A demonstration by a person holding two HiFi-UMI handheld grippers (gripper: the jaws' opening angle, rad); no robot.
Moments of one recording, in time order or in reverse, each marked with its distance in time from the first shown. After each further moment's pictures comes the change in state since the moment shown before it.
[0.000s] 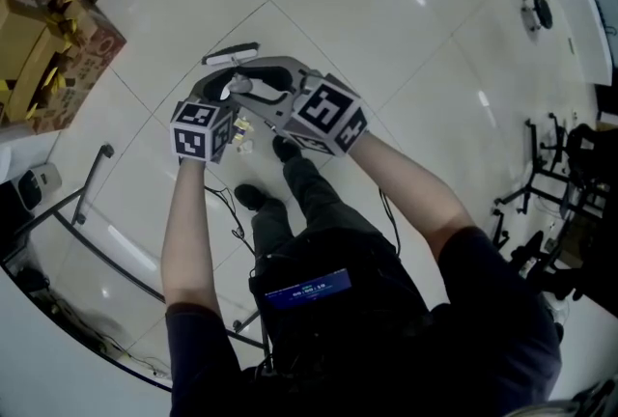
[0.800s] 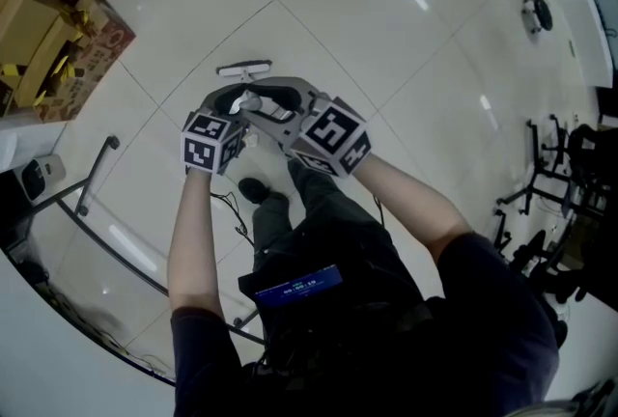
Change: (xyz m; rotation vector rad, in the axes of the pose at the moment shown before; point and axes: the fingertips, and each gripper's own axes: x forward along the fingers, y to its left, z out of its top) left arm -0.048 -0.047 -0.035 0.035 0.059 -0.062; right arm -0.021 0.066 -0.010 0.065 0.000 -0.040
